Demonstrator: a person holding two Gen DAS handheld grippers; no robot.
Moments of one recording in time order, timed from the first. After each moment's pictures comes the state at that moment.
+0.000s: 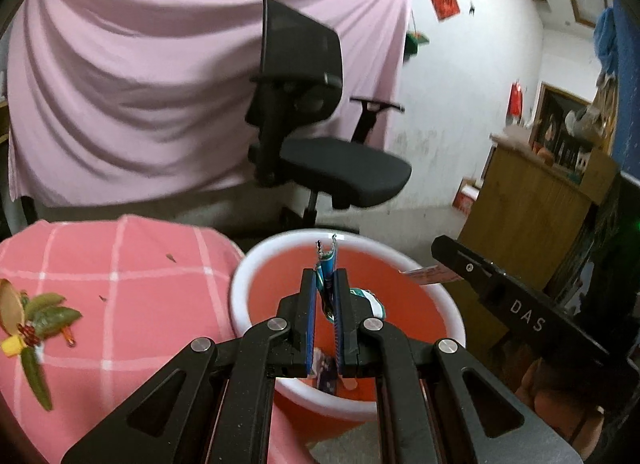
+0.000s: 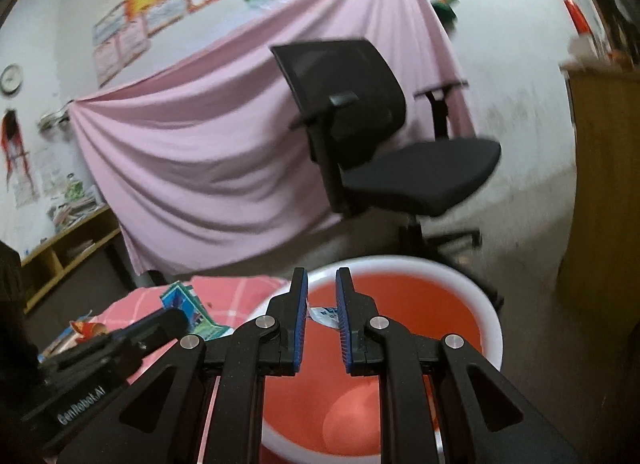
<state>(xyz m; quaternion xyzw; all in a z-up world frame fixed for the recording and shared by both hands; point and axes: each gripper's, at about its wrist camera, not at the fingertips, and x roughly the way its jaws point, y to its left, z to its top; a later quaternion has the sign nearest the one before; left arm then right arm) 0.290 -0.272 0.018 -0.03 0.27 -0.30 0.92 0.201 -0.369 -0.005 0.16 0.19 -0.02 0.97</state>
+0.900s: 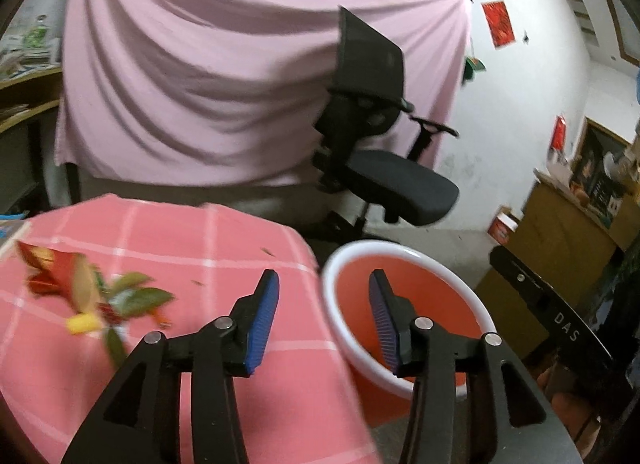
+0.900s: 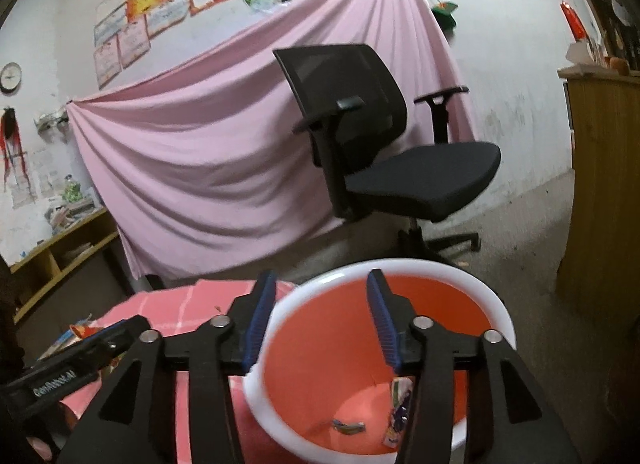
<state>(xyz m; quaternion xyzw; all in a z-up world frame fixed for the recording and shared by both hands) 0.279 -0.172 0.032 -0.09 0.27 -0.21 0.94 0.197 -0.341 0.007 0.15 0.16 -0.02 0.98</state>
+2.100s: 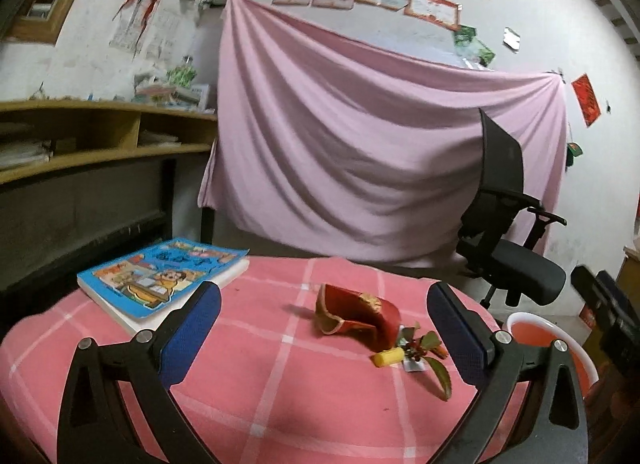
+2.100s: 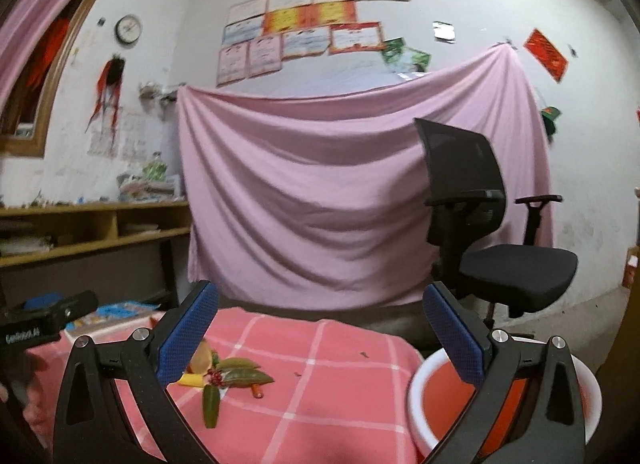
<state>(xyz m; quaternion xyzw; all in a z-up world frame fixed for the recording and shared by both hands) 0.218 0.038 -0.006 -0.12 0.15 0.00 0.98 0.193 -0.165 0.021 0.00 0.04 0.09 1.00</state>
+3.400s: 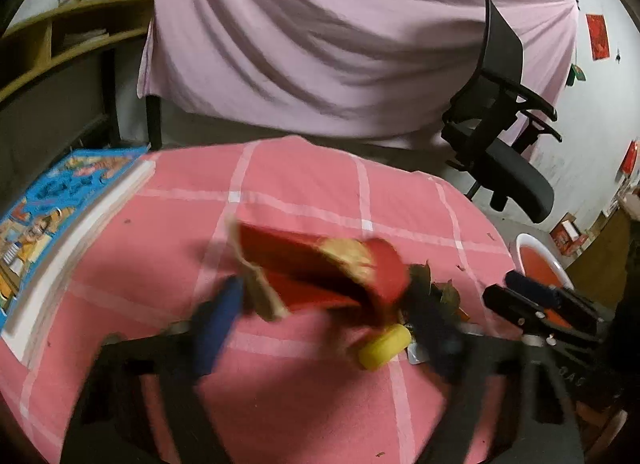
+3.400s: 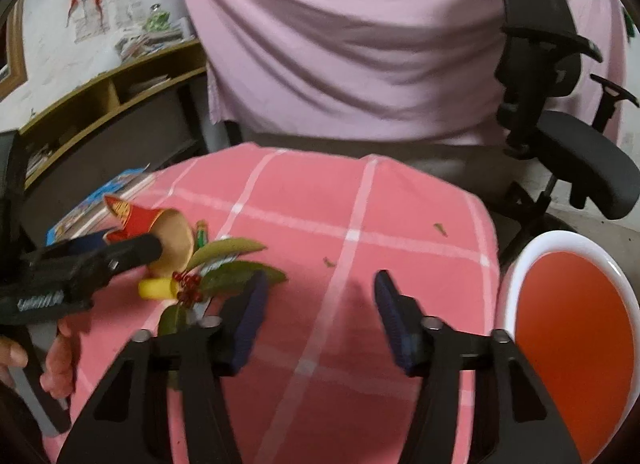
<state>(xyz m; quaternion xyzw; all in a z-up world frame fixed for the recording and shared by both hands) 0.348 0.018 -0.047 -0.12 0.38 -0.09 0.91 0.308 -0.142 -0.040 -0.02 0.37 0.17 0.91</state>
